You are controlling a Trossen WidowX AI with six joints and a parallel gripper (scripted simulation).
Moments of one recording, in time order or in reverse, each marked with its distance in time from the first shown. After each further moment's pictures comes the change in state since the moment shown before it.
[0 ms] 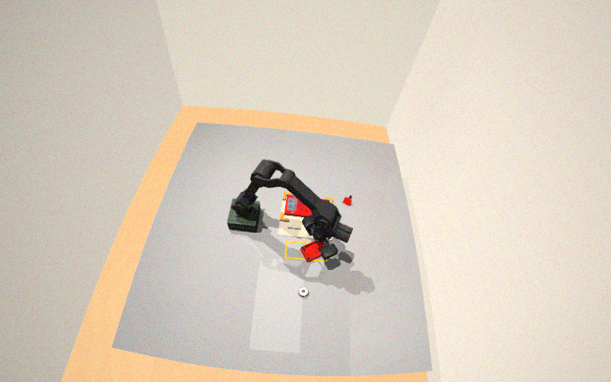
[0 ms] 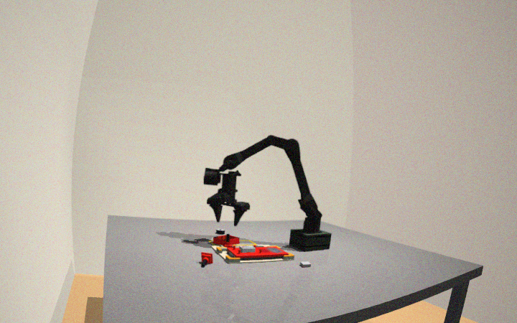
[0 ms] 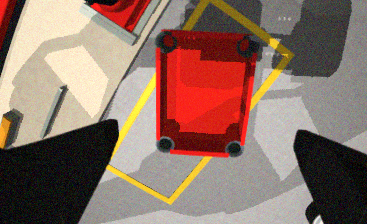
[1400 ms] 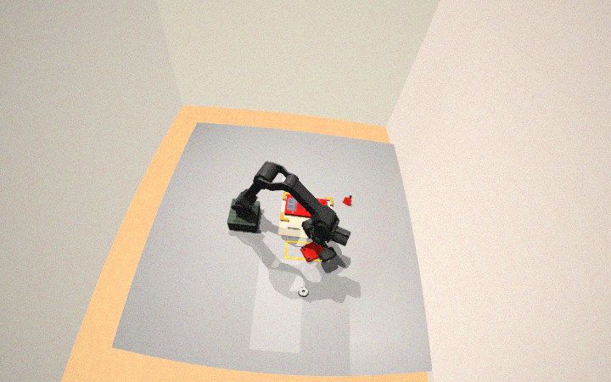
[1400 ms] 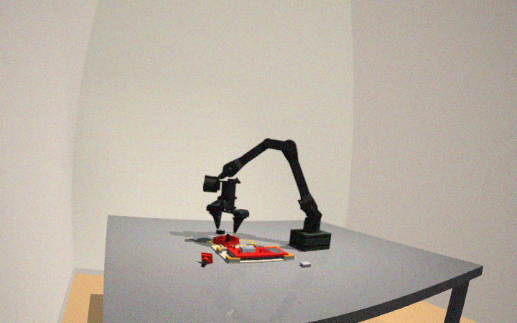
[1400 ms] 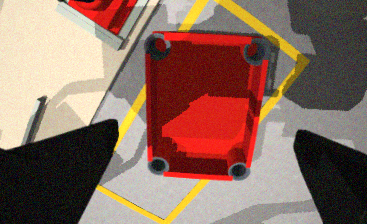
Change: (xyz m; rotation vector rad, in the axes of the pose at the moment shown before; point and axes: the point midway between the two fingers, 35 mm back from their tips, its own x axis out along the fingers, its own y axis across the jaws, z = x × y) arm 0.030 0.000 0.000 0.001 0.000 0.000
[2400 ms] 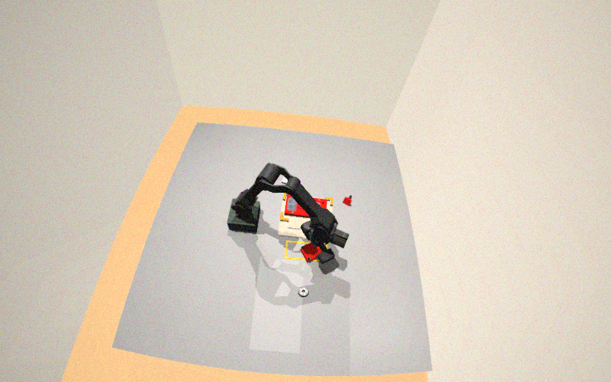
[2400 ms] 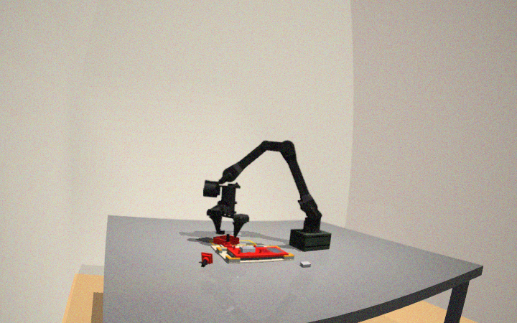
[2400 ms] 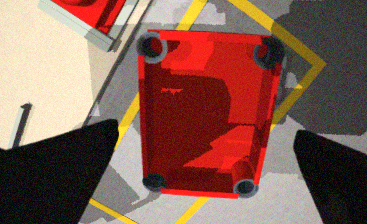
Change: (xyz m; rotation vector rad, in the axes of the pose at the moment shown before) arm 0.020 0.001 -0.002 0.002 0.002 0.002
